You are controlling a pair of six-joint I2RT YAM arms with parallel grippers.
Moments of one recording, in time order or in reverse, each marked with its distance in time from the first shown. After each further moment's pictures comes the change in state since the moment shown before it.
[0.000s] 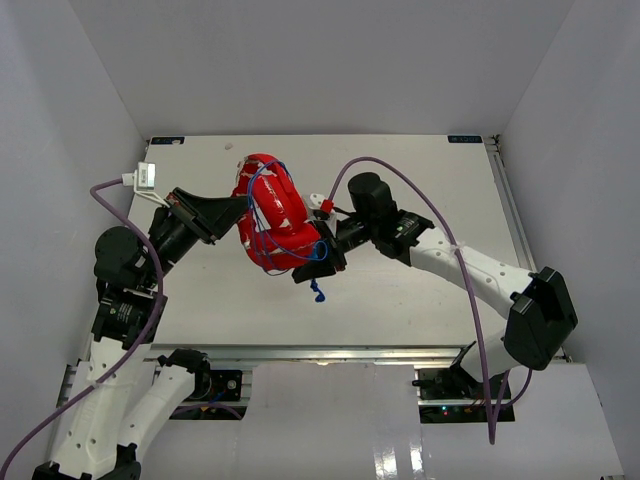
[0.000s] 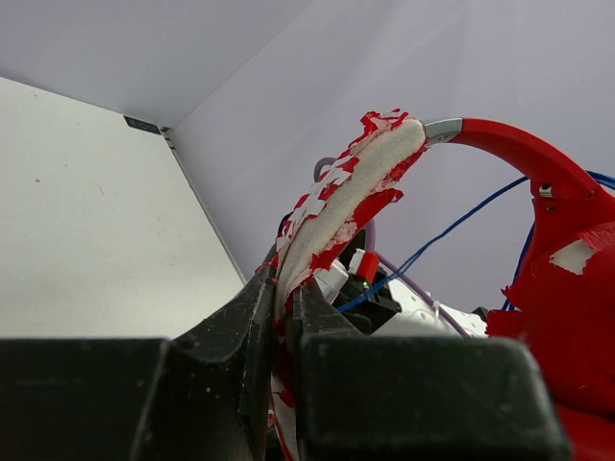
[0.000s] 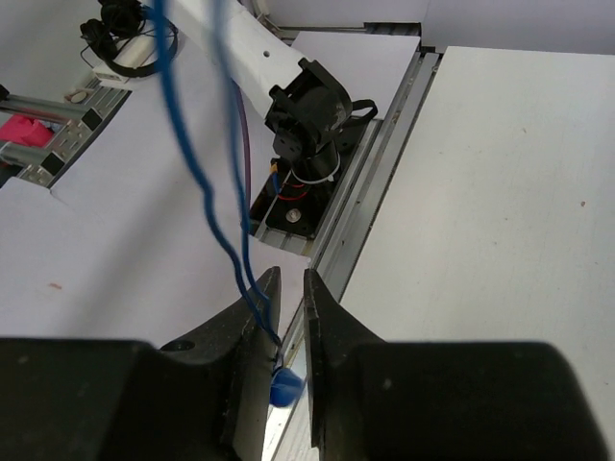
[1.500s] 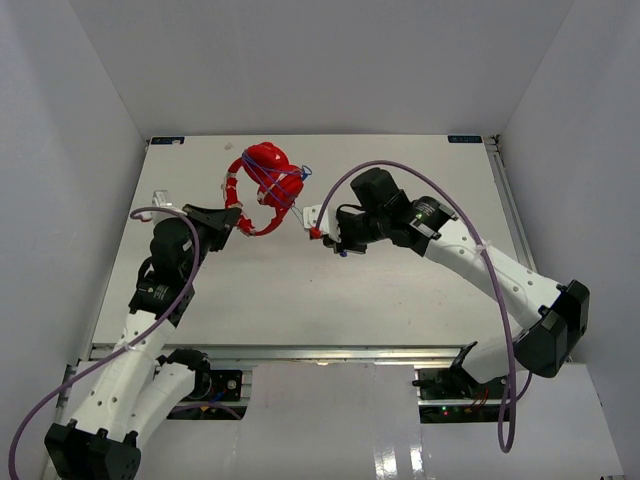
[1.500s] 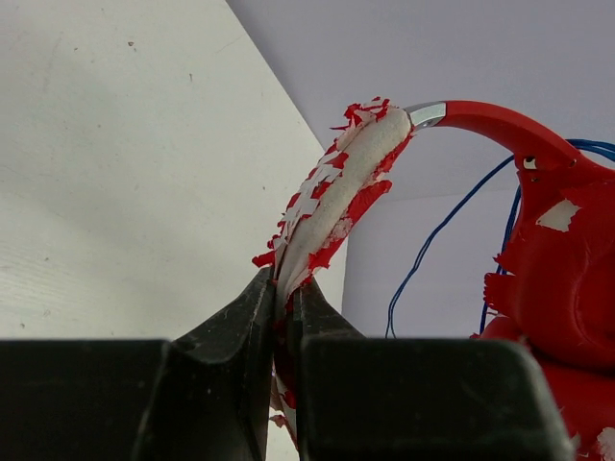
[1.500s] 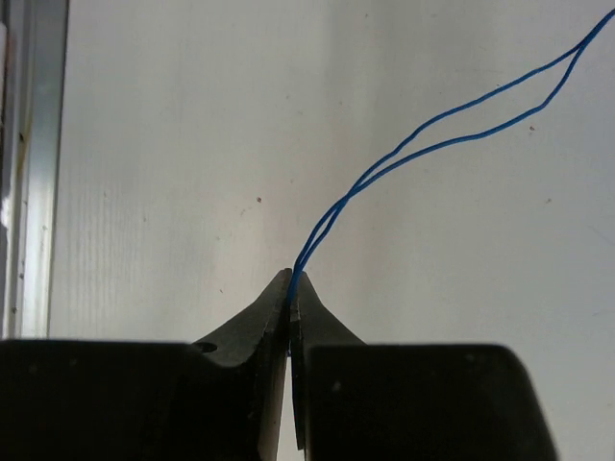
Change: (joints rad) left arm -0.002 0.097 -0.278 -0.057 -0.490 -0.157; right arm 0.016 -0.052 0.215 -0.678 0.783 -0.684
